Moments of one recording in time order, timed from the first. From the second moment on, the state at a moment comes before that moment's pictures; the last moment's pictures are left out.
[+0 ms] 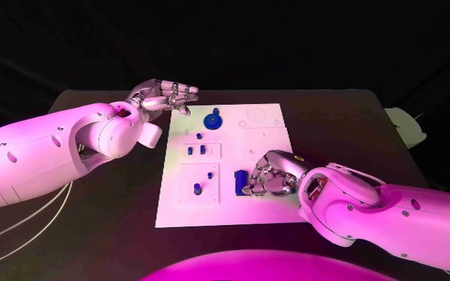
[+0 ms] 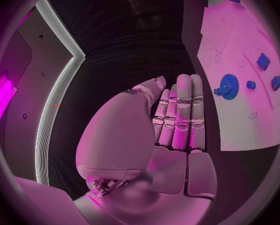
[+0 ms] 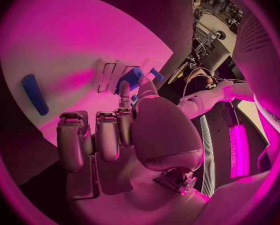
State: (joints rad) left arm 1.18 -0.91 0.01 1.53 -0.16 -0.22 0.17; left_hand 1.48 -0.16 0.42 0.12 0.16 0.97 0.21 0.13 0.07 1.03 0.14 0.26 0.10 1.12 0.05 0.94 0.35 0.17 0.90 0.14 0.92 0.50; right arm 1.01 -0.94 -0.13 1.95 -1.42 -0.43 -0.51; right_hand 1.31 0.02 -0.17 0.18 0.37 1.13 0.03 0.38 0.39 1.46 -0.04 1.39 1.32 1.46 -0.10 1.50 1.31 0.02 1.47 0.01 1.53 1.31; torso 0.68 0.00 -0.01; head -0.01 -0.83
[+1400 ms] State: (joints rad) left arm 1.18 -0.90 0.01 1.53 -0.16 -0.22 0.17; left_hand 1.48 -0.16 0.41 0.12 0.16 0.97 0.21 0.13 0.07 1.03 0.14 0.26 0.10 1.12 0.05 0.94 0.35 0.17 0.90 0.14 0.92 0.49; right arm 1.02 -1.09 -0.13 1.99 -1.49 -0.41 -0.48; right_hand 1.24 -0.04 -0.22 0.28 0.29 1.10 0.04 0.38 0.40 1.47 -0.04 1.37 1.31 1.47 -0.10 1.50 1.31 0.02 1.47 0.01 1.51 1.31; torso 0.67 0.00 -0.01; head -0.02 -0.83
